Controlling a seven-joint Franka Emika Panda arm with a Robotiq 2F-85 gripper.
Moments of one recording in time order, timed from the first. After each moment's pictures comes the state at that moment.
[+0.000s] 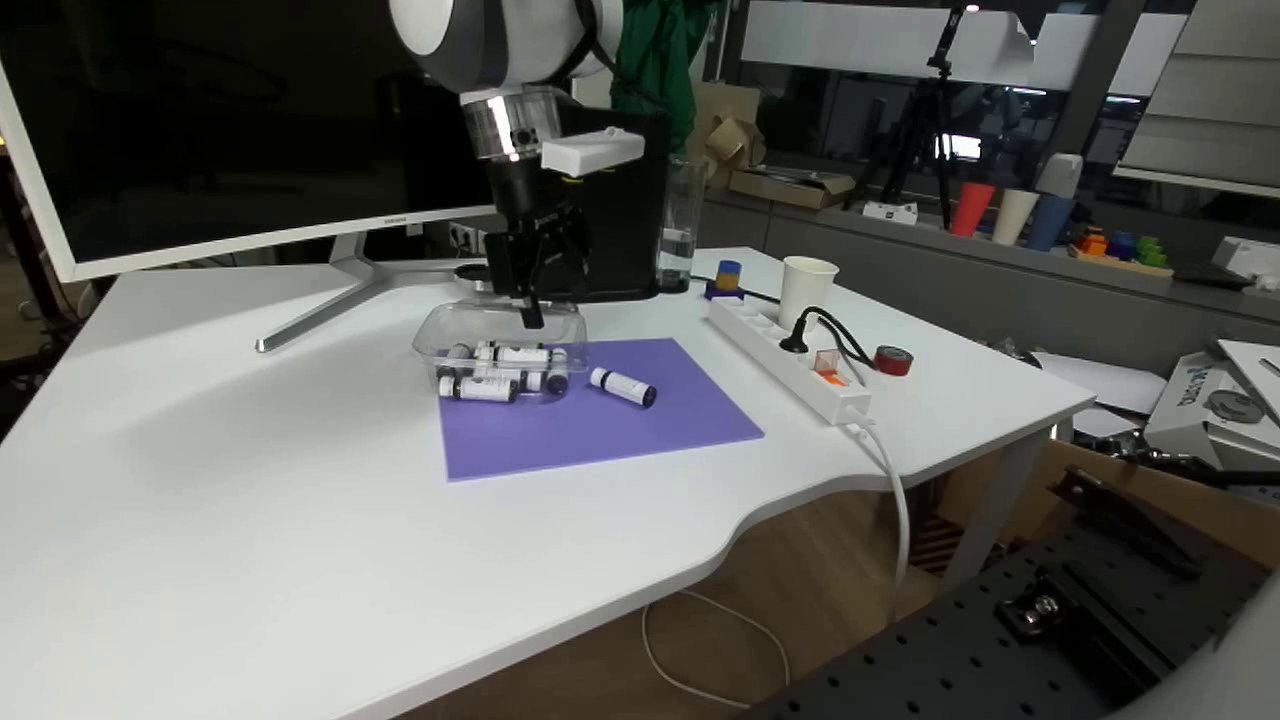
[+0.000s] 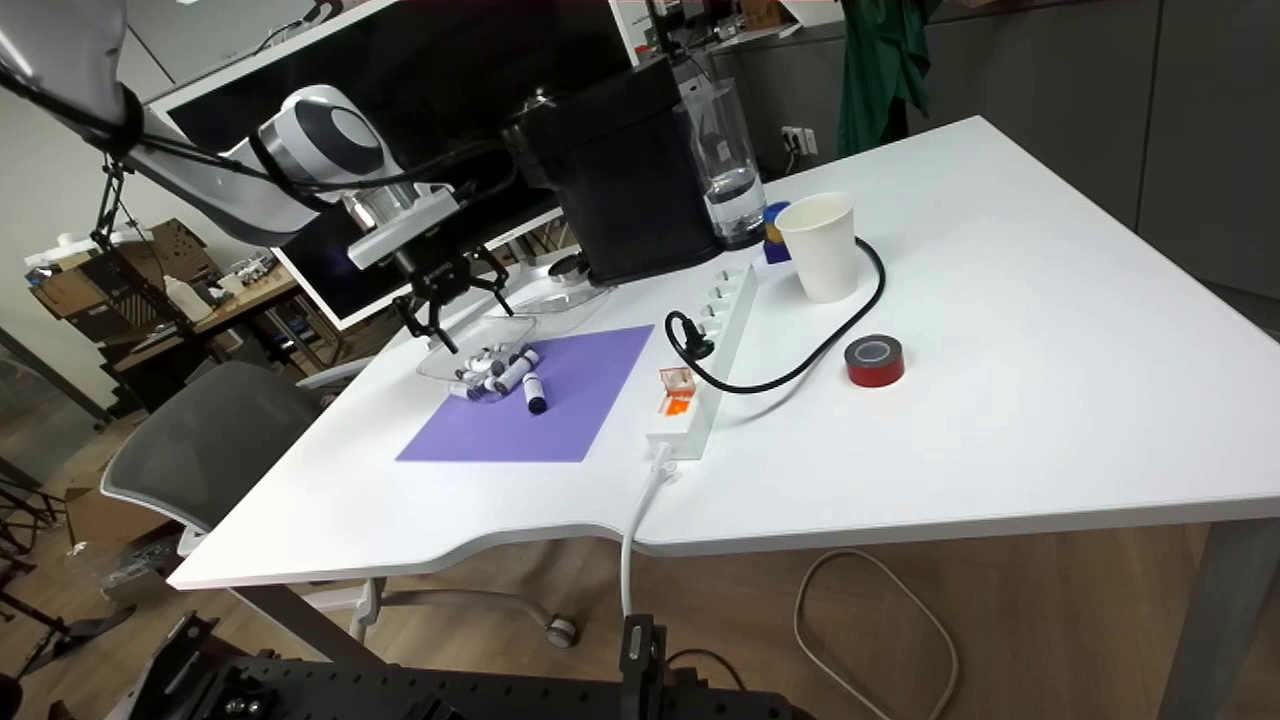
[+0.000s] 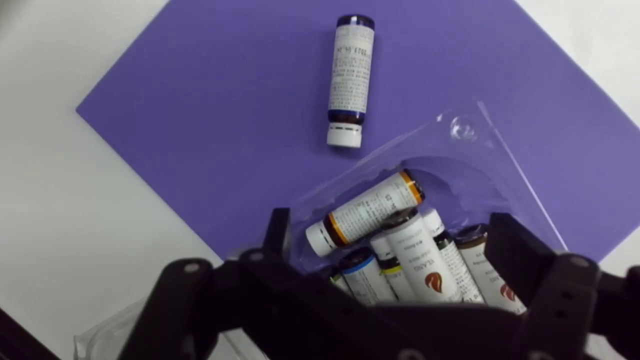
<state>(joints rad) 0.11 0.56 0.06 -1.91 -0.28 2.27 -0.27</state>
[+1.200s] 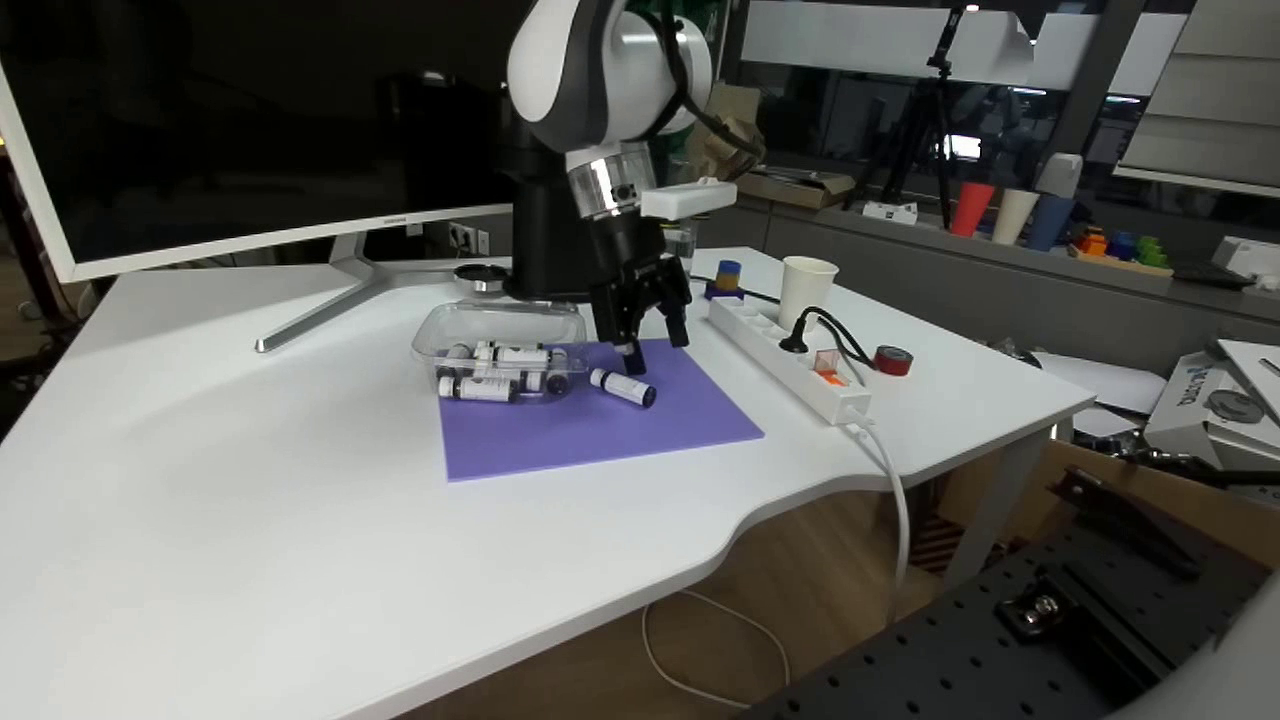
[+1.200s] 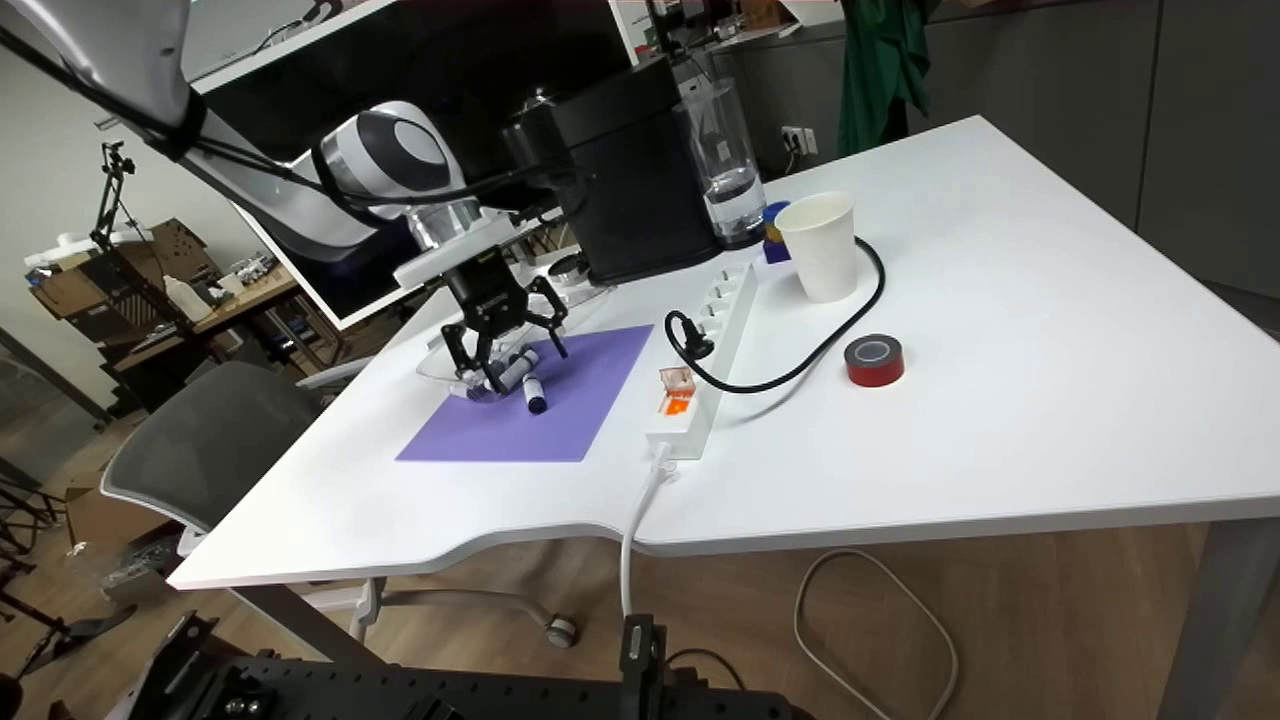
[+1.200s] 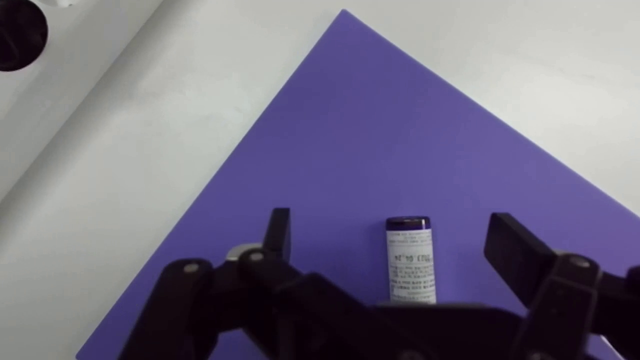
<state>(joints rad) 0.00 0.58 0.02 -2.00 -0.27 2.22 -0.28</state>
